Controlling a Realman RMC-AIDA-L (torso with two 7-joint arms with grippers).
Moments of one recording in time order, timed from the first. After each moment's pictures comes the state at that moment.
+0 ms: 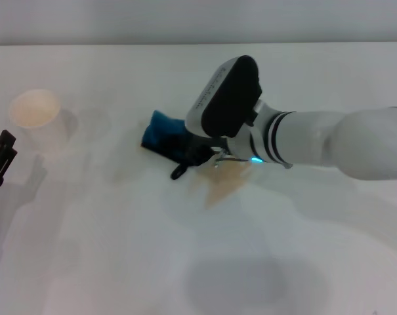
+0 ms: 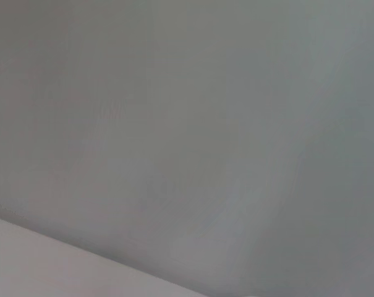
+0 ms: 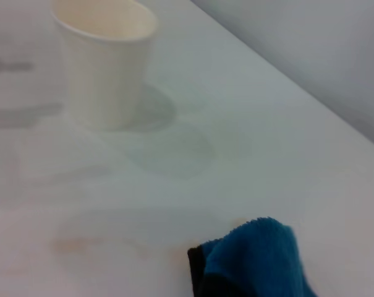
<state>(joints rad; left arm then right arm) -0.29 -2.09 0.69 -0.09 0.87 1.39 -0.62 0.85 2.03 -2.46 -0.67 -1.68 -0.13 2.33</state>
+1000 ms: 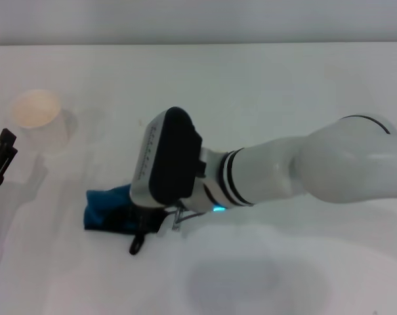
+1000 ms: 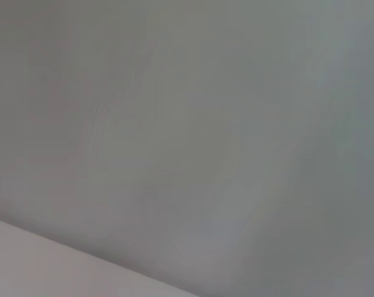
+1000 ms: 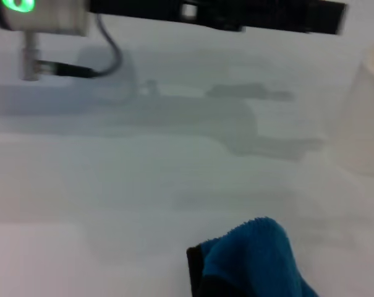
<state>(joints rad) -0.29 -2.09 0.69 -0.09 0.87 1.39 -0.64 0.89 2.03 -2.57 -0.87 -1.67 -0.31 2.29</state>
